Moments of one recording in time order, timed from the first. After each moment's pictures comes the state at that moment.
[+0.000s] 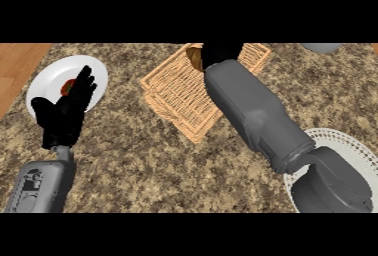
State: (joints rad) left arm -0.29 0.18 0.07 -1.45 -0.04 0.06 0.18; right arm -1.43 0.00 0.75 -0.14 0.59 -0.28 0.92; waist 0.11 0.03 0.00
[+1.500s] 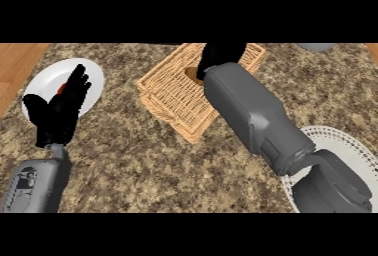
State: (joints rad) left arm -0.30 0.20 0.11 -1.44 -0.04 0.05 0.18; right arm -1.39 0.00 0.62 -0.20 0.52 -0.49 0.97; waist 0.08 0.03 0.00
